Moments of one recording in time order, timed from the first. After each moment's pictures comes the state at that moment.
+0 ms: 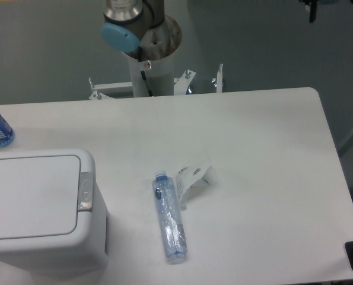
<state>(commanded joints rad) 3.13 -1.54 -1.47 -1.43 1.37 1.72</state>
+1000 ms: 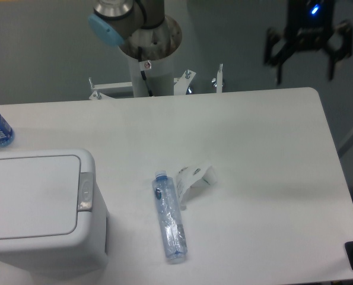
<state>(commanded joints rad) 2.64 -1.66 -1.44 -1.20 1.37 0.55</state>
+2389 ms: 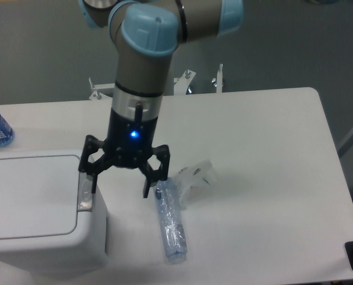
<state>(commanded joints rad) 2.25 -1.85 -1.42 -0.96 1.20 0.16</state>
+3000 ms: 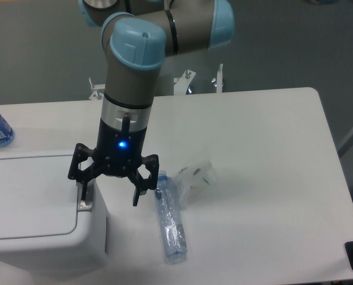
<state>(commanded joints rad) 2.25 -1.86 -1.42 -0.95 1.20 0.17</state>
